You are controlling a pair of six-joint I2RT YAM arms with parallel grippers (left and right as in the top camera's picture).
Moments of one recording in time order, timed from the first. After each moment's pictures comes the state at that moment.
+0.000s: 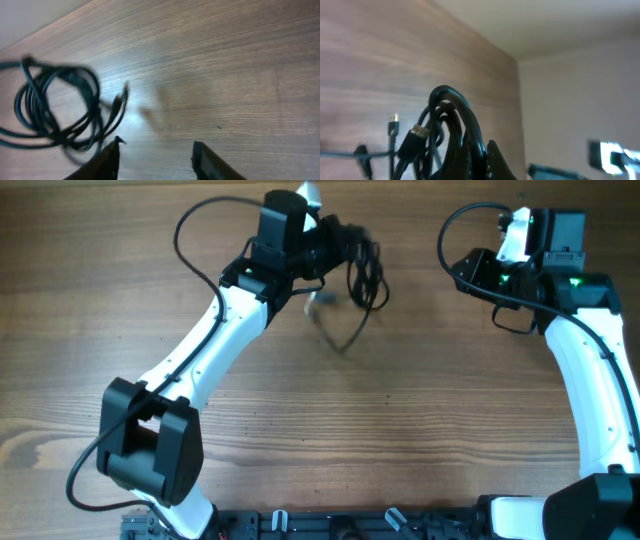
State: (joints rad) left arm -0.42 1.82 1.44 -0.08 0.46 -0.93; right arm -0.02 1.52 1.36 -0.76 -0.33 0.29
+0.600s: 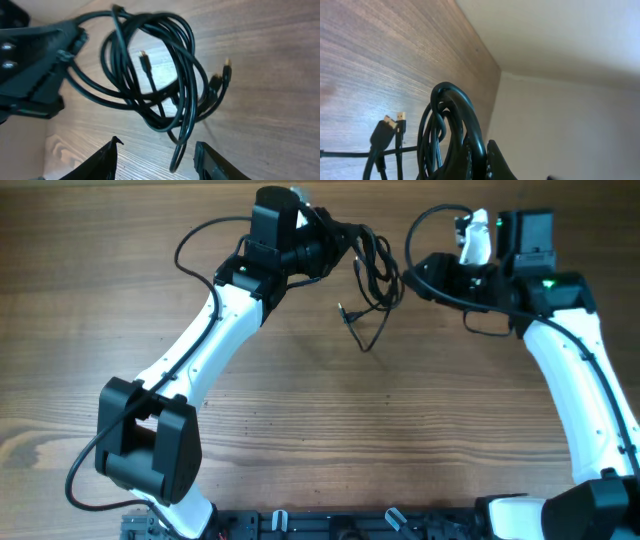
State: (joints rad) left arm -0.40 1.82 1.44 -0.08 0.47 -1.31; right arm 0.10 1.52 1.36 -0.76 -0.53 0.39
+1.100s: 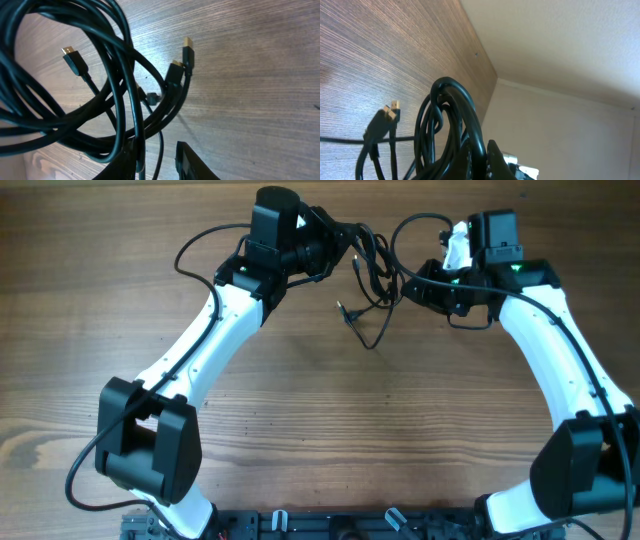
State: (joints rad) left arm -0.40 1.82 1.44 -0.08 0.46 -1.40; right arm 0.12 1.70 1.36 -0.74 -0.46 0.42
